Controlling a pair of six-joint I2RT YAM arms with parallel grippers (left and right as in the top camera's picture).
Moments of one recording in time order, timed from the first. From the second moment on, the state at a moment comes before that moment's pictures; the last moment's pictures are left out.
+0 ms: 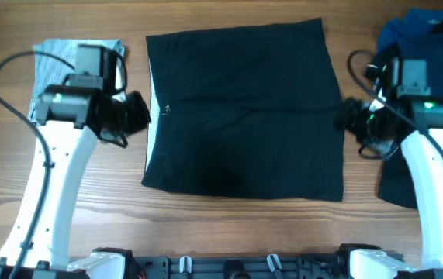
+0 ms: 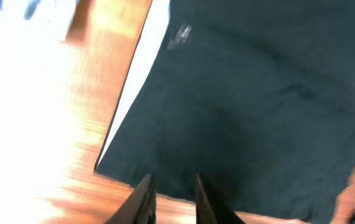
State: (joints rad) left arm -0.12 1.43 1.36 -1.19 0.14 -0.50; right arm -0.06 1.37 1.24 -1.20 -0.08 0.50
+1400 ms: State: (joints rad) left arm -0.14 1.44 0.90 -0.77 0.06 -0.56; right arm -0.28 1.37 0.63 -0.89 -0.09 0.89
